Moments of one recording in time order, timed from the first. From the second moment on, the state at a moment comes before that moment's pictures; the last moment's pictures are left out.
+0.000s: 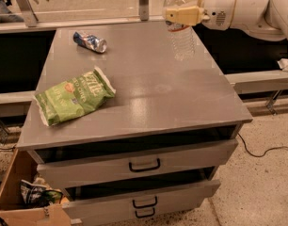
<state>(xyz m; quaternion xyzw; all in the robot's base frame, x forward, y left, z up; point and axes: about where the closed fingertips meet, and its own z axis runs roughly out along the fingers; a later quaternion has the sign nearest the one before) 0.689 -0.089 1.032 -0.46 0.56 0.34 0.60</state>
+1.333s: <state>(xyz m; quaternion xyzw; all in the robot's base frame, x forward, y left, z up) 0.676 -0.142 1.006 -0.37 0.47 0.44 0.67</state>
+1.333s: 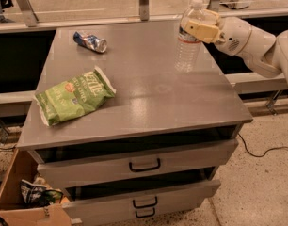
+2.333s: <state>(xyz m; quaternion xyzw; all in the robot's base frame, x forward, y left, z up) 0.666 -0.138 0.990 -0.39 0.45 0.48 0.64</state>
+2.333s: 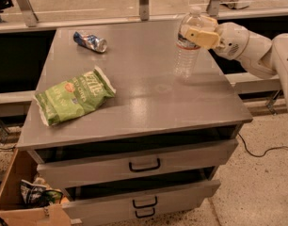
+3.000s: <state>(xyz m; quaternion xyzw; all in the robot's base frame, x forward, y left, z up) 0.657 -0.133 0.973 -0.41 0.45 0.50 0.62</state>
